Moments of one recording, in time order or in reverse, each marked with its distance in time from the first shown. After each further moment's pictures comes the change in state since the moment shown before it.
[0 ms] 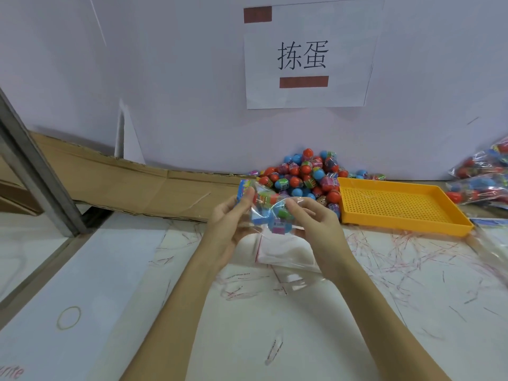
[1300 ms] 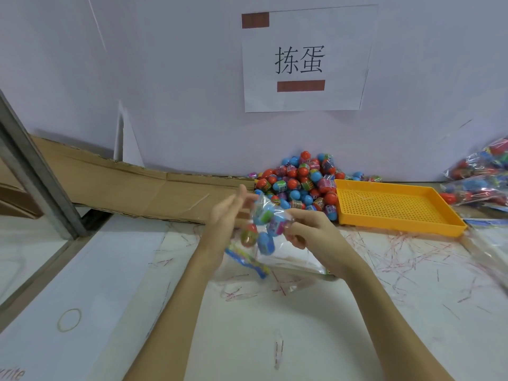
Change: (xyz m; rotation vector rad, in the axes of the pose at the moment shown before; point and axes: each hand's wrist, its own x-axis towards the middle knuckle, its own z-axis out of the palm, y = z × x) left_hand -0.002 0.000 -0.008 0.337 0.002 0.162; right_hand -0.003 -0.009 -0.016 -0.159 -0.340 -0.005
